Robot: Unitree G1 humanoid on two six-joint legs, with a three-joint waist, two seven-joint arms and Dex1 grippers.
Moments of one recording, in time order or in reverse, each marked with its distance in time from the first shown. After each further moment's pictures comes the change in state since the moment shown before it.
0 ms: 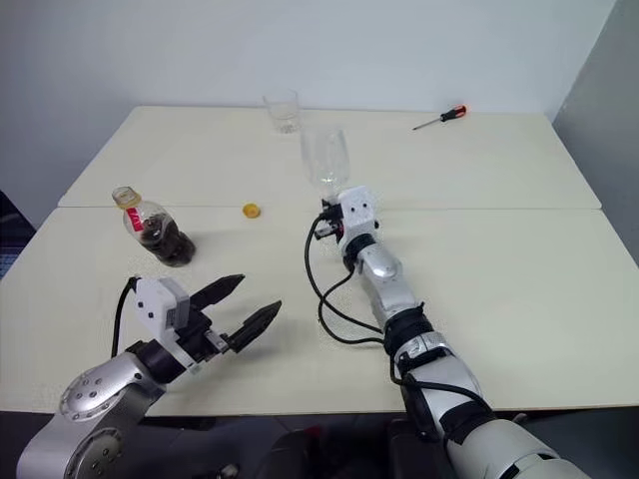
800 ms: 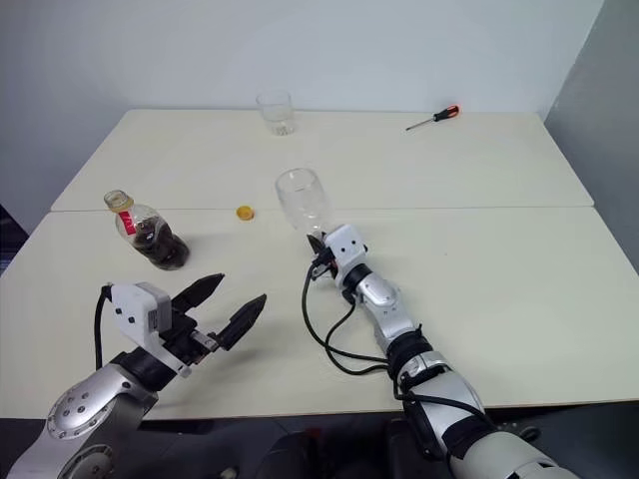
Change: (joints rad) left arm 0.055 -0.032 0.042 -0.074 -0.026 0.007 0.108; right arm 0.104 0.001 0.102 0.079 -0.087 -0.175 0.134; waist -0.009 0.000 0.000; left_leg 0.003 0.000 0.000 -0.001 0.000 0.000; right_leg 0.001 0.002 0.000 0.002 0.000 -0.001
